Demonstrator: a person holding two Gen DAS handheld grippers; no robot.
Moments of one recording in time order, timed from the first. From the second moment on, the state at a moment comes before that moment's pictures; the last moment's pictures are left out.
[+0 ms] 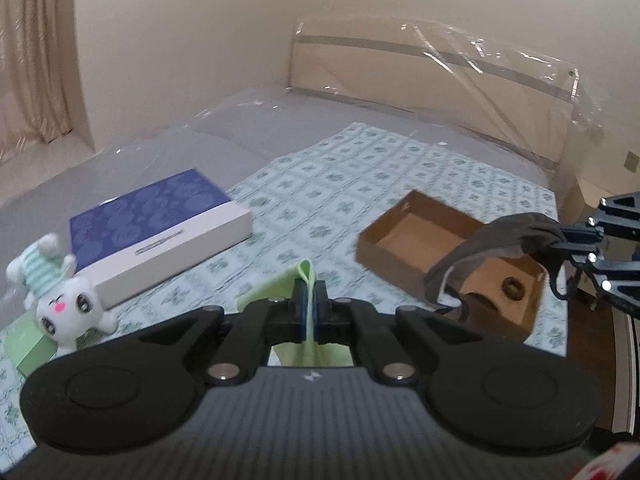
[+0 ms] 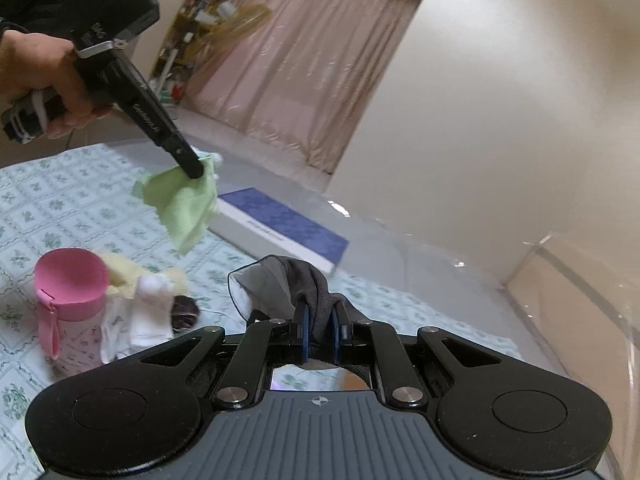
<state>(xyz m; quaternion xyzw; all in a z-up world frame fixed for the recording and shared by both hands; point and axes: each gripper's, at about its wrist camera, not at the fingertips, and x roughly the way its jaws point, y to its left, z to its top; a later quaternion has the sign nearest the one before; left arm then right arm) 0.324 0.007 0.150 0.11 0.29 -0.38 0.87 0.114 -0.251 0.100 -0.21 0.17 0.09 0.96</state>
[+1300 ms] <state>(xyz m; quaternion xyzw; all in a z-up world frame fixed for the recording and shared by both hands) 0.300 -0.328 0.029 0.10 0.32 -0.38 0.86 0.167 -0.467 -0.002 -0.04 0.32 0.02 0.95</state>
